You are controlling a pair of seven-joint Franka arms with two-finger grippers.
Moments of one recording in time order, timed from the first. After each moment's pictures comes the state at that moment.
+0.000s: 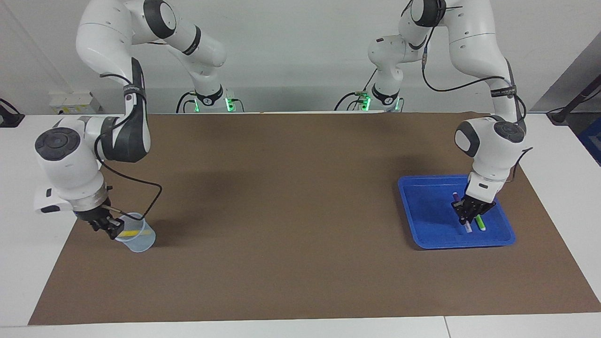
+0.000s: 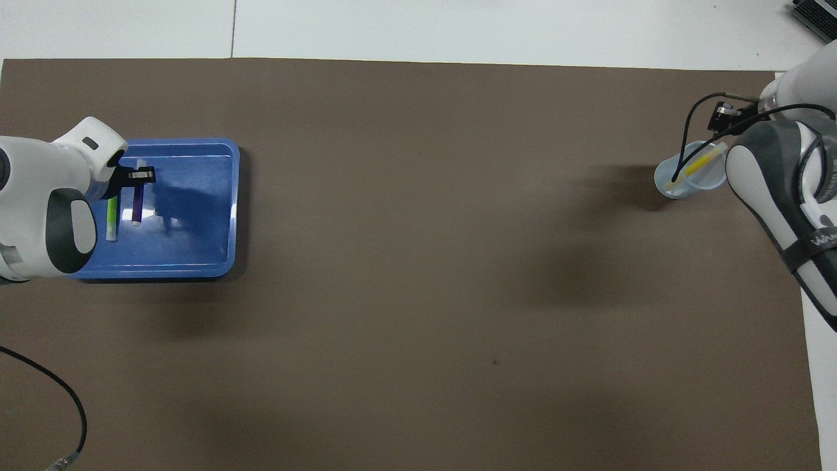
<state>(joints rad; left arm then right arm) 0.08 0.37 0.00 -1.93 0.03 2.56 0.02 -0.44 0.57 0.41 -1.39 -0.48 2.01 0.51</state>
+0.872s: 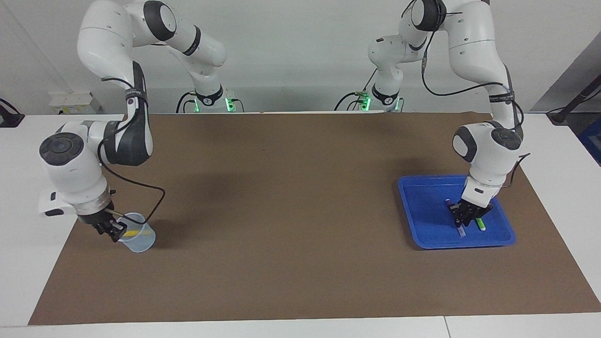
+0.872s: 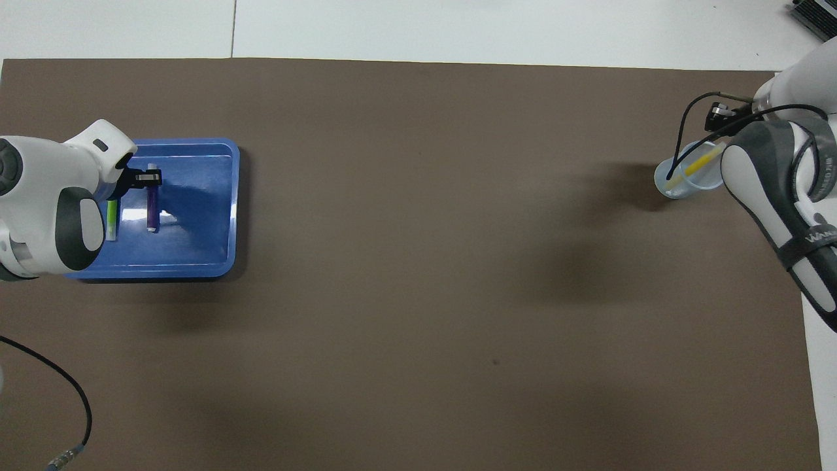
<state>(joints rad) 0.08 0.40 0.00 -1.92 0.03 2.56 0.05 -0.44 0.58 0.41 -1.39 -0.48 2.01 0.53</state>
